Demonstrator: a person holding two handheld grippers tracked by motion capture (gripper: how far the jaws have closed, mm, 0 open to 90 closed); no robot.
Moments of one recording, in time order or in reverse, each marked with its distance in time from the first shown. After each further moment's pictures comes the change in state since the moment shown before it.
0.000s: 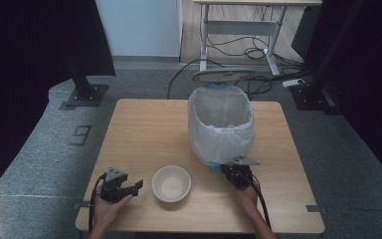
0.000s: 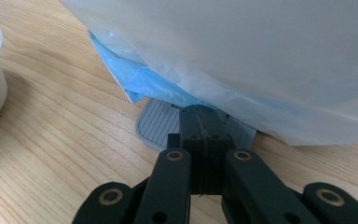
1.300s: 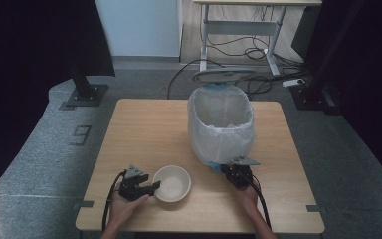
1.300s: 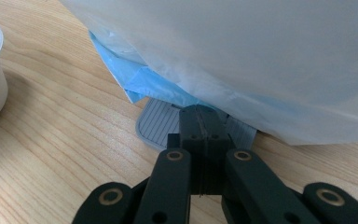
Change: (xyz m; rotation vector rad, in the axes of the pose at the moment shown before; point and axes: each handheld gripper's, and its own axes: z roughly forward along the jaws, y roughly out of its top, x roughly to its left) left arm -0.040 0.013 0.030 0.053 -0.140 0.070; right arm 0.000 -0.001 0.000 -0.003 0.000 0.003
